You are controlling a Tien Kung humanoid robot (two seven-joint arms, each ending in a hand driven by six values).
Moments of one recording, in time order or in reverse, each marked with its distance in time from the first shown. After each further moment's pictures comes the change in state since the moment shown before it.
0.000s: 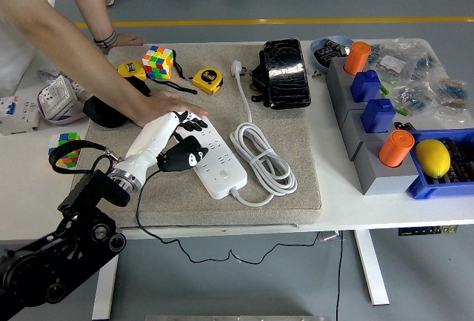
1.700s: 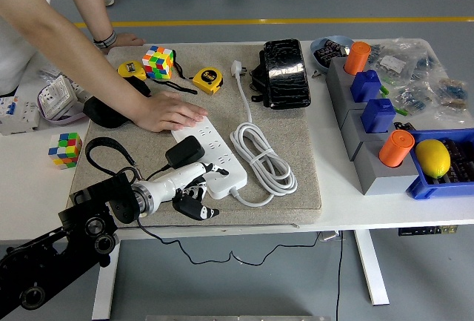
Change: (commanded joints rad) left arm -0.030 0.013 0.025 -0.104 -0.175 -0.514 0.293; right arm -0.014 -0.015 -0.014 0.001 0.002 0.002 -0.003
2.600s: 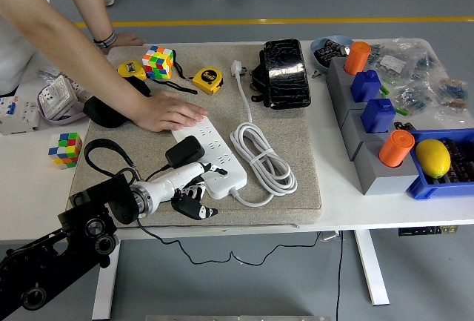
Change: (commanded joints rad) left arm 0.012 -0.001 -0.020 0.007 -0.042 0.060 -0.084; right arm -0.002 0.006 0.023 0.001 -0.011 -0.001 0.001
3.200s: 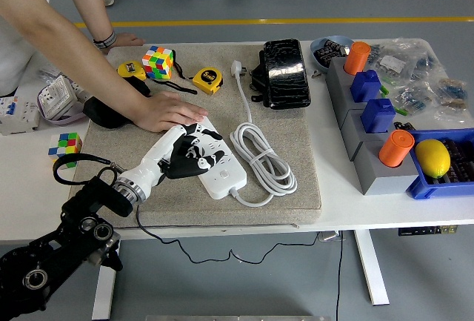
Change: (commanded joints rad) left arm 0.020 -0.005 0.035 0.123 -0.395 0.359 -0.387; right arm 0.000 0.002 -0.002 -0.001 0.001 0.000 -0.001
